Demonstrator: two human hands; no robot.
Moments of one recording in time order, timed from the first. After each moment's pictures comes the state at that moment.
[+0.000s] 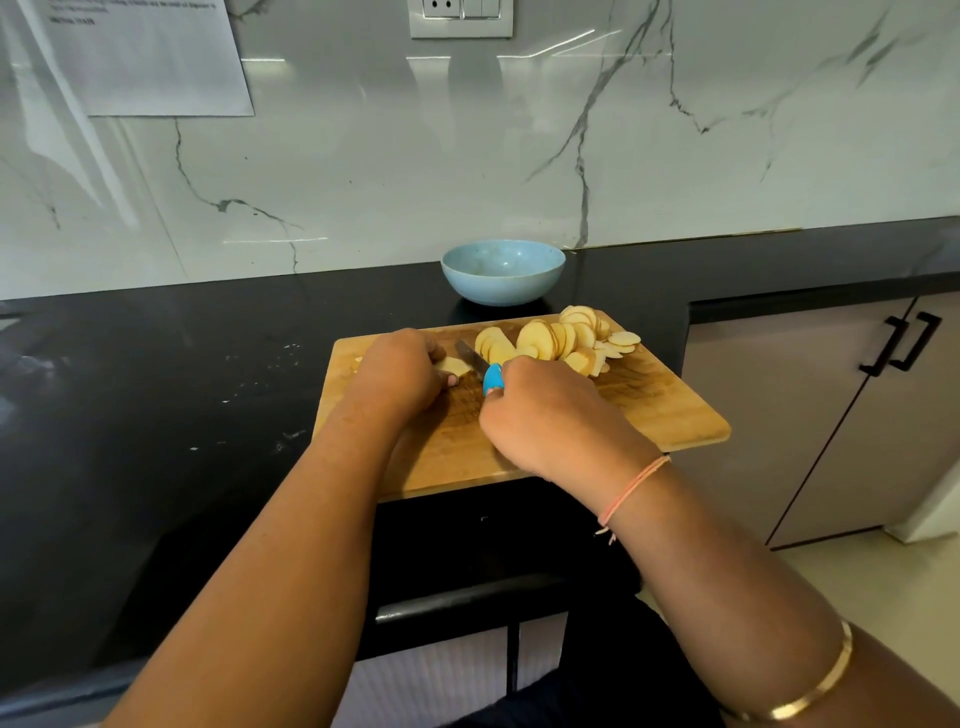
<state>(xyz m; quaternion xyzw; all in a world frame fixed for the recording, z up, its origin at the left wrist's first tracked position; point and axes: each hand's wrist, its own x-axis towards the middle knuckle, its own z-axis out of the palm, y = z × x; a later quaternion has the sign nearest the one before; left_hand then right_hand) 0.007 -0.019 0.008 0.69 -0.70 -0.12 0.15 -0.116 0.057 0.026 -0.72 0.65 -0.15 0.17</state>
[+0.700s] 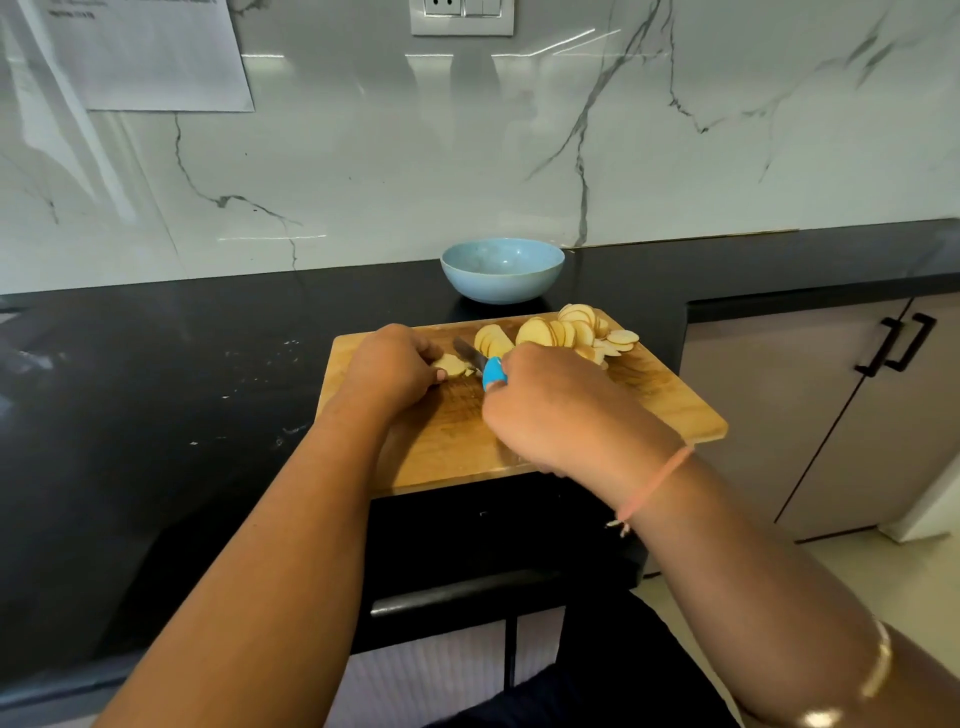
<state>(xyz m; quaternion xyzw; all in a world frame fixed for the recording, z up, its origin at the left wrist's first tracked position) 0.013 -0.015 0.012 0.70 -0.67 -0.17 0.18 -0.117 0.074 0.045 -0.73 0.64 -0.13 0.18</state>
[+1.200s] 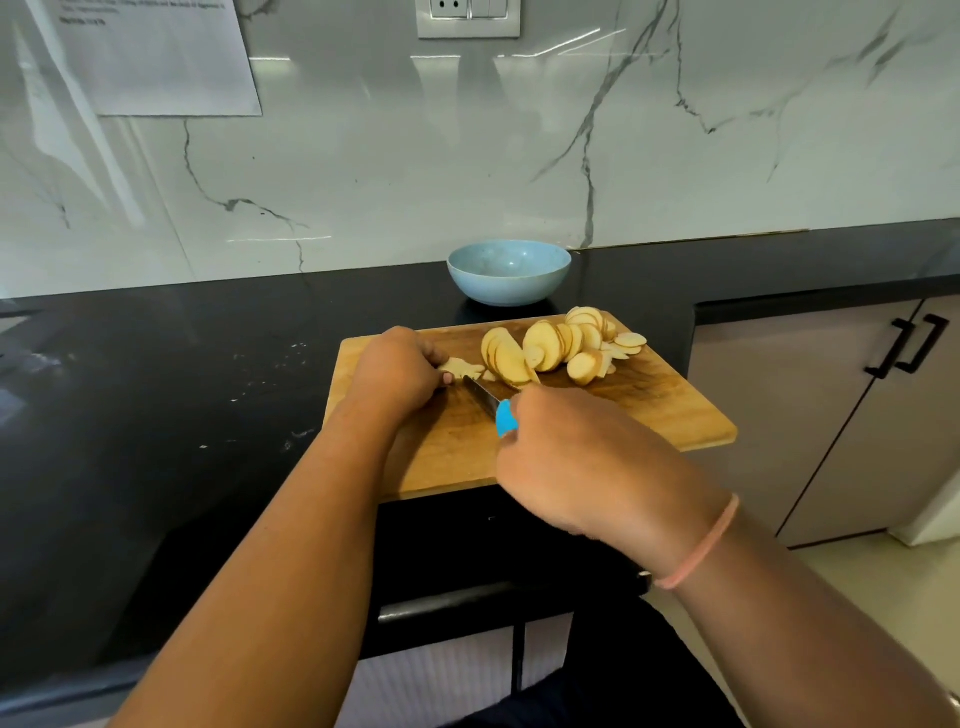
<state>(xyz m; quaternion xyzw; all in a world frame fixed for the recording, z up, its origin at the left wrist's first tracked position) 0.015 -0.016 0.012 0.70 -0.66 -0.18 0.20 -0.122 0.100 0.043 -0.75 0.62 -0.08 0.21</state>
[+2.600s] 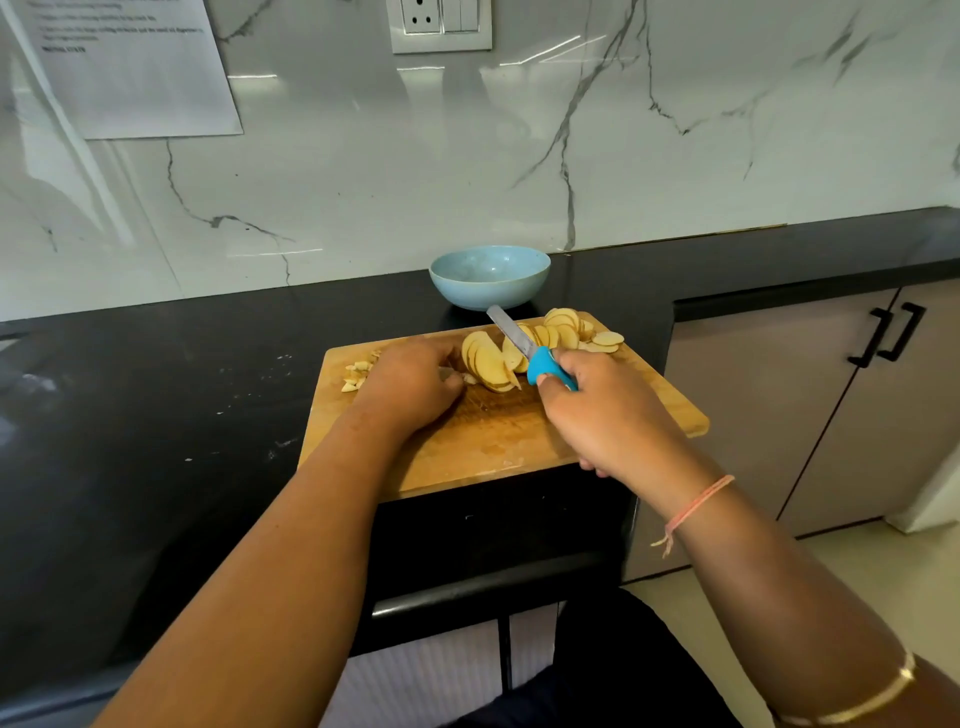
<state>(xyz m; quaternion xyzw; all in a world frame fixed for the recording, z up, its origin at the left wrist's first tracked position) -0.001 -0.025 -0.007 0.61 -0.77 -0.07 0.19 -0.169 0.061 0.004 -0.68 0.64 -0.30 0.20</state>
